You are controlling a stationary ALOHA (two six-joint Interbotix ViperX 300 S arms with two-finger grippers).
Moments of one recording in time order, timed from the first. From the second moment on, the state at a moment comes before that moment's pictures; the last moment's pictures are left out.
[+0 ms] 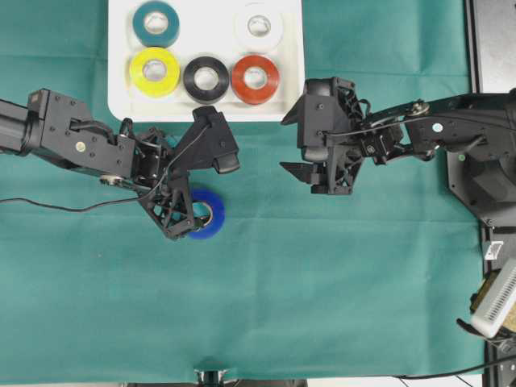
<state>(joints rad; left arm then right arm) -0.11 0.26 0.43 -0.03 0.42 -0.51 0.01 -0.15 0.89 -0.68 0.13 0.83</state>
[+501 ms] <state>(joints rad) -0.11 0.27 0.43 -0.03 0.42 -0.49 0.01 -0.15 0.89 -0.68 0.13 0.83</state>
